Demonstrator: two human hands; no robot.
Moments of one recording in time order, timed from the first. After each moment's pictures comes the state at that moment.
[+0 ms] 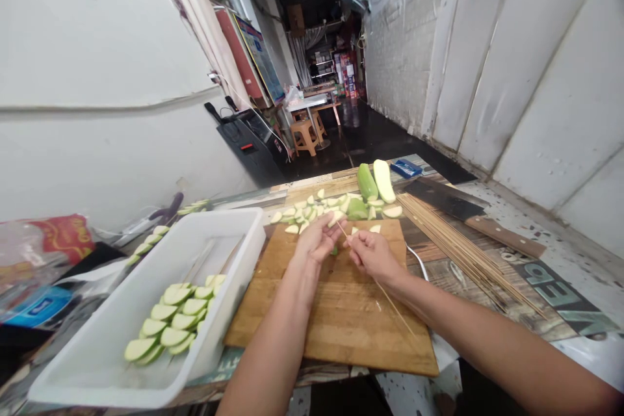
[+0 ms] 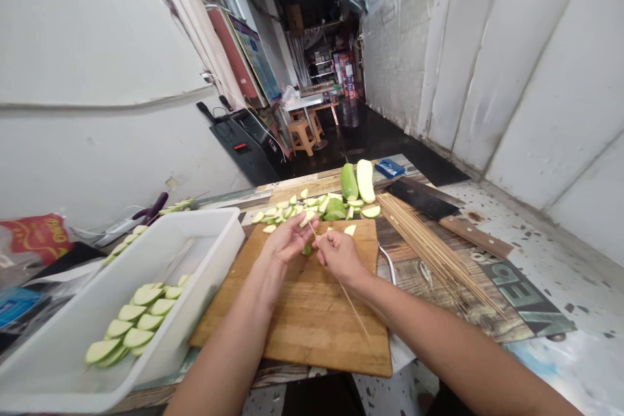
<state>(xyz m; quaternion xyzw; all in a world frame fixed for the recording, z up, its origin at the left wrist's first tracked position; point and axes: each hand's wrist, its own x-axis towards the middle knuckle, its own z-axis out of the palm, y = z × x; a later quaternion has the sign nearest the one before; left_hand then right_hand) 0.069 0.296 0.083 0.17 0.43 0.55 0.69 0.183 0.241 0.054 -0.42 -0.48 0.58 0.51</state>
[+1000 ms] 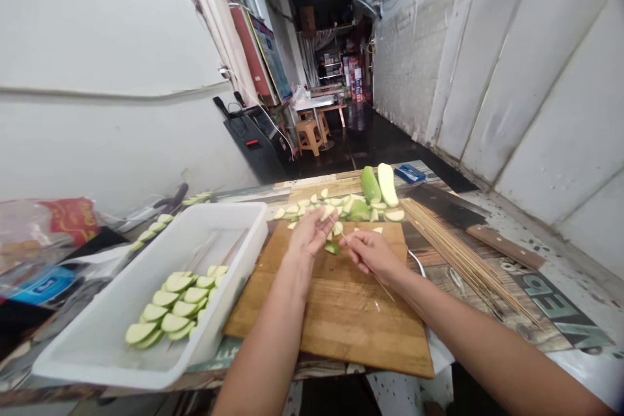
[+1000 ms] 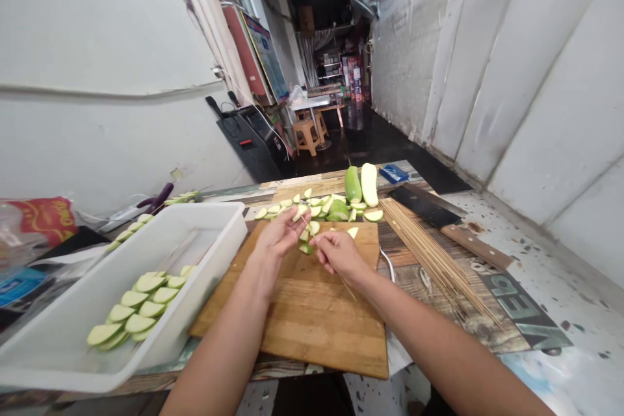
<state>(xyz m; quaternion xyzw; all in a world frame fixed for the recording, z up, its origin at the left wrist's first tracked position) 0.053 0.303 0.087 0.16 0.38 0.62 0.67 0.185 0.243 0.067 -0.43 -0.51 0.59 0.44</state>
